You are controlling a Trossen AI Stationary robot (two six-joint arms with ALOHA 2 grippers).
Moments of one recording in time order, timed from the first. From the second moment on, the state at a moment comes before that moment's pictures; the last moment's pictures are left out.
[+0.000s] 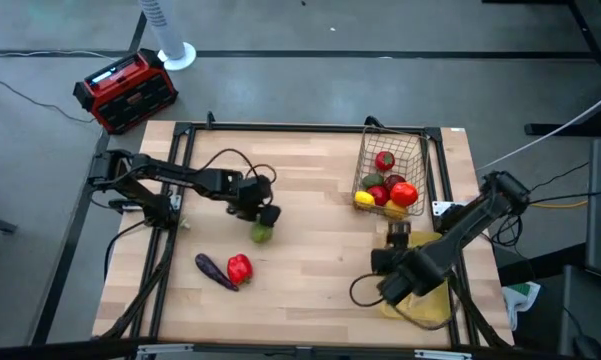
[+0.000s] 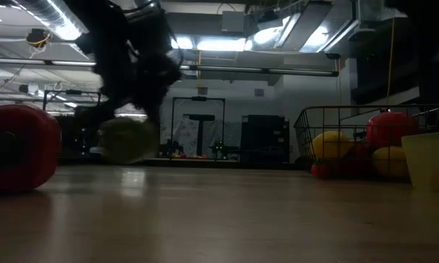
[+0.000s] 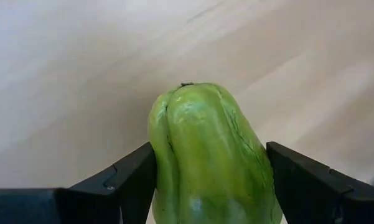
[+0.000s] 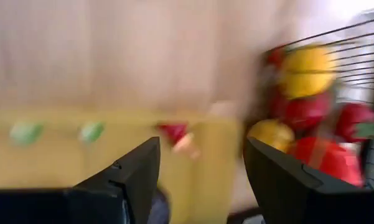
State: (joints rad) left arm 0.11 1.49 0.79 -0.42 0.21 -1.15; right arm 0.70 1.63 1.36 -1.43 0.32 0.67
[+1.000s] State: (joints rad) left arm 0.00 1.49 0.79 0.68 -0.39 -0.83; right arm 0.50 1.51 1.36 -0.81 1.10 0.73
